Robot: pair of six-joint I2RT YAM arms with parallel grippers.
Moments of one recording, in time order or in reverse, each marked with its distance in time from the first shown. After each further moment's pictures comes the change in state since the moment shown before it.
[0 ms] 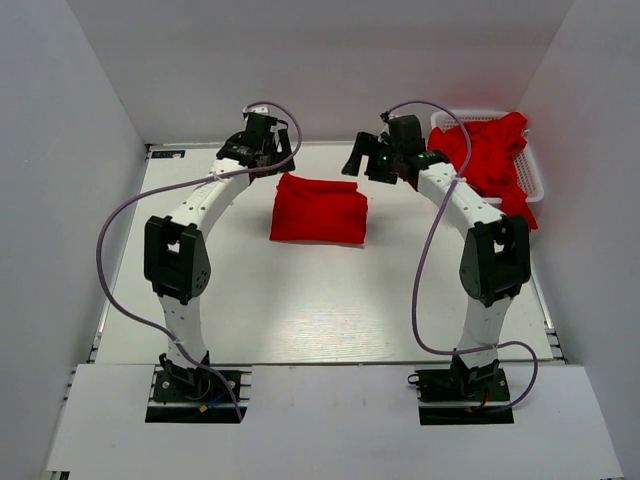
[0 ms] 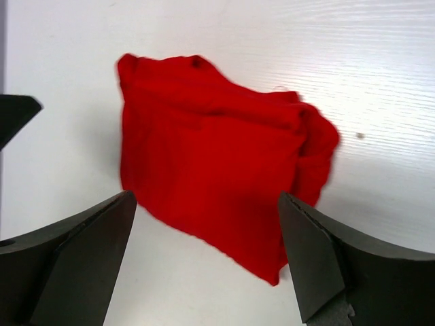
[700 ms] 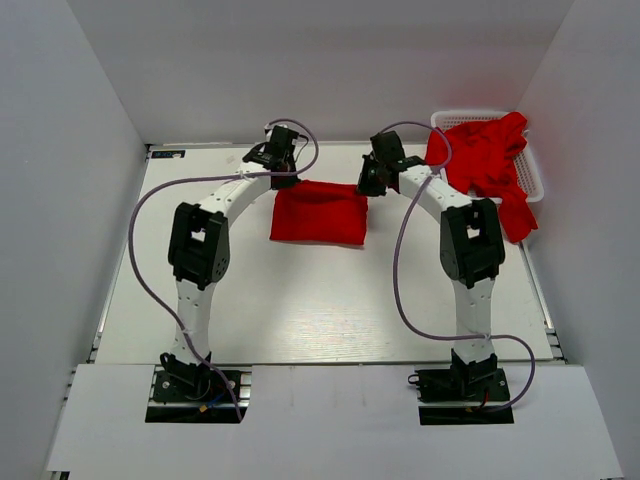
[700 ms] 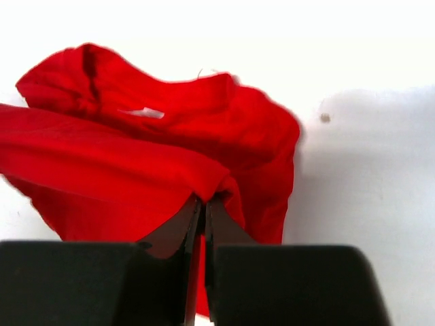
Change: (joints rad) left arm -0.045 0.149 0.054 0.009 0.041 -0.047; right arm 0.027 0.182 0.059 -0.065 0.157 0.071
